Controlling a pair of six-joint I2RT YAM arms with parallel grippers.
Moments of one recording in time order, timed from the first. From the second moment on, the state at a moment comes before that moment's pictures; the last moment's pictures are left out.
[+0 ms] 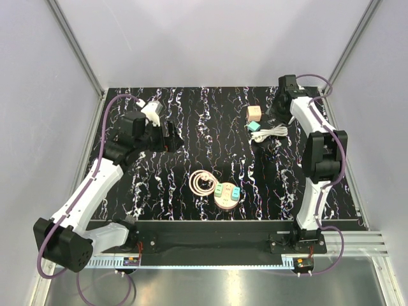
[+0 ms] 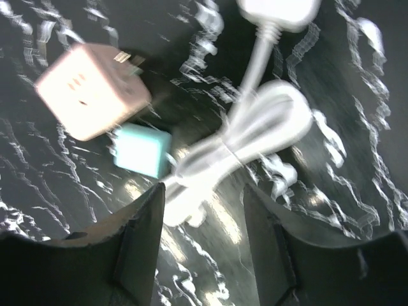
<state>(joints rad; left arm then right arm) -0.36 1.14 1.06 -0.50 0.22 -0.32 0.09 2.01 1.74 -0.74 0.17 0.63</state>
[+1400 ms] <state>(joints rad) -0.36 1.16 1.06 -0.50 0.25 -0.31 0.16 2.25 1.89 -0.65 -0.10 -0.04</state>
